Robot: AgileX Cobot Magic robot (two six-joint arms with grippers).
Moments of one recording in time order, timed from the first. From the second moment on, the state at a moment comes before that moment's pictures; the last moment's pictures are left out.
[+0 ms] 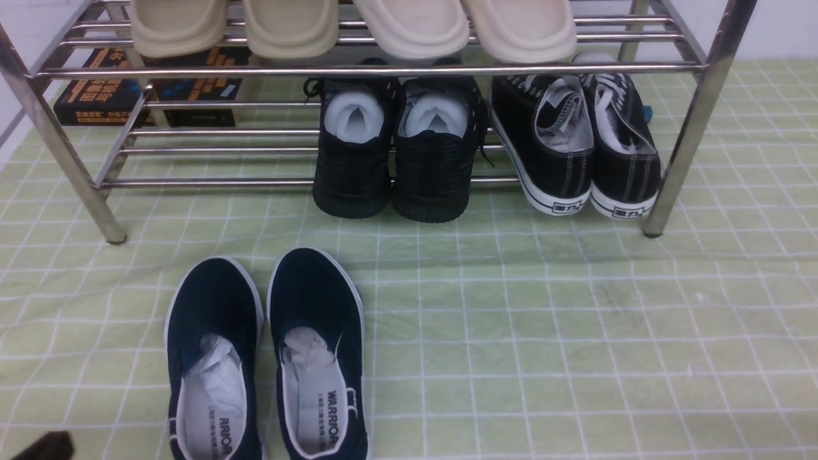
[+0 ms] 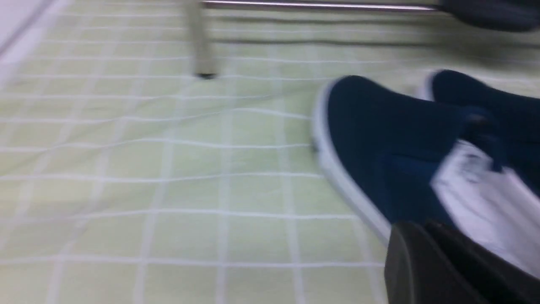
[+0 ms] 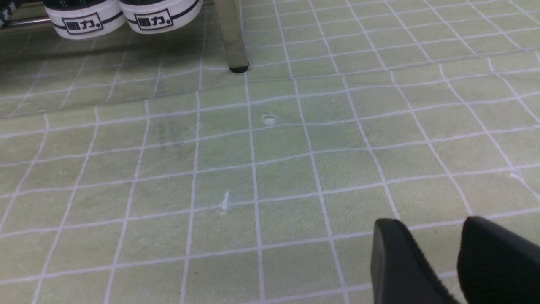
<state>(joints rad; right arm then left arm) -0.08 -0.01 0.01 0.07 0.40 0.09 -0.07 0.01 0.03 0.16 0.28 -0.18</state>
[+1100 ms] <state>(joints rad) -0.08 -0.01 0.01 0.07 0.40 0.09 -0.04 -0.01 0.02 0.19 0.37 -0.18</state>
